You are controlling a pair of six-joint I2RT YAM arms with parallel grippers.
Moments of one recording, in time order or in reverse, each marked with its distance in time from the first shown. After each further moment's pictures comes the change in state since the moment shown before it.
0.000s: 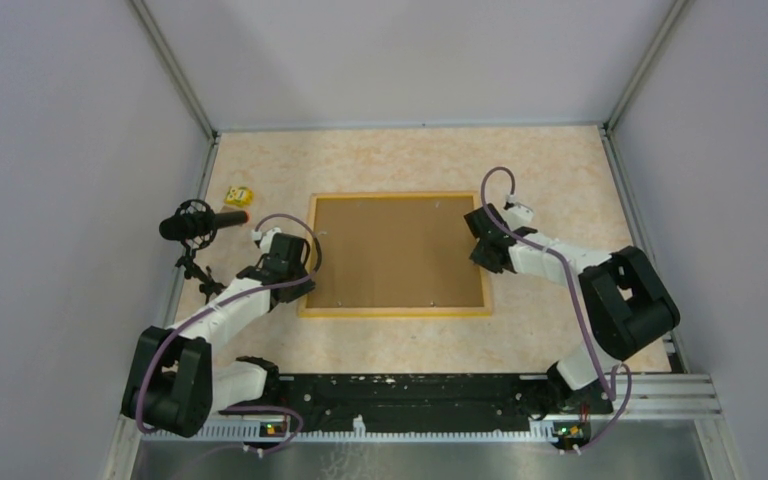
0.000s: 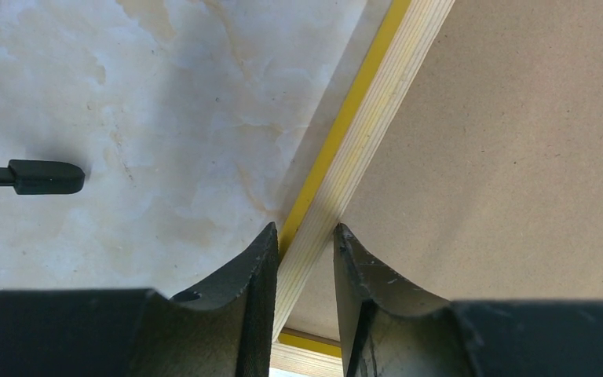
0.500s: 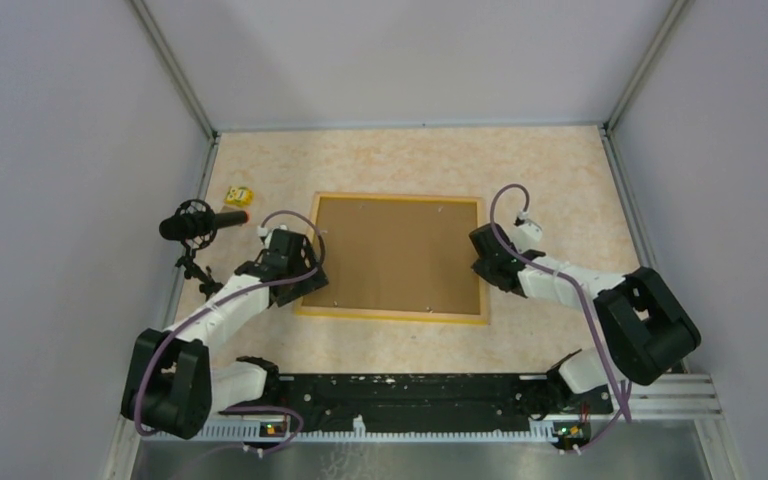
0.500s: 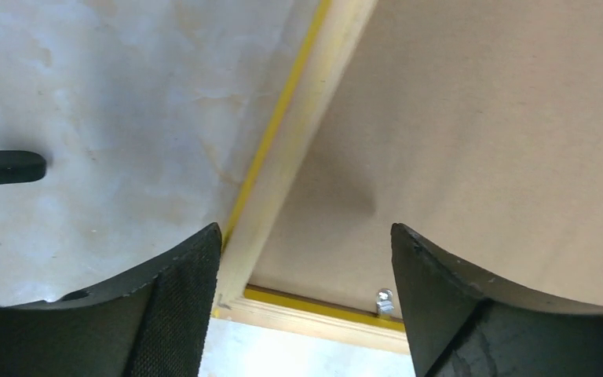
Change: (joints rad) left arm 0.001 -0.010 0.025 -0.050 0.081 0.040; right arm 0.051 -0.131 -0.180 0.120 0.051 0.171
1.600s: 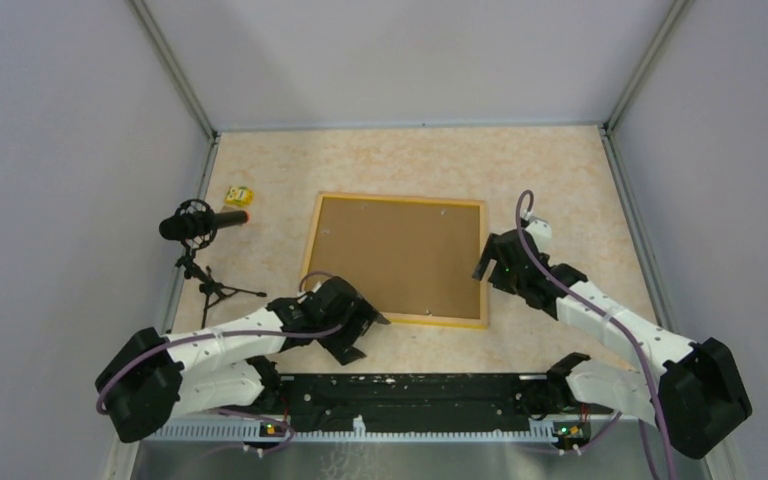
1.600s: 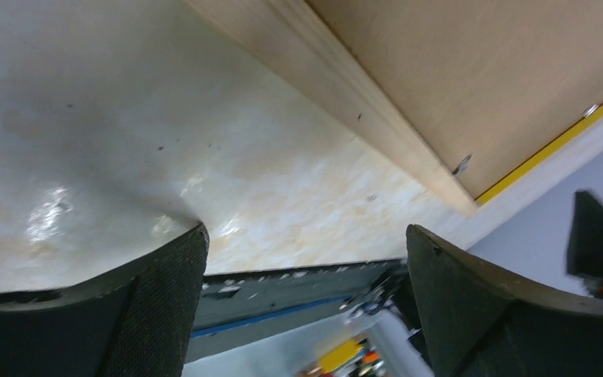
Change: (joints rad) left arm -0.589 -0.122 -0.136 0.010 0.220 -0.962; right arm 0.000 -0.375 -0.054 -0.200 -0.136 -0.311
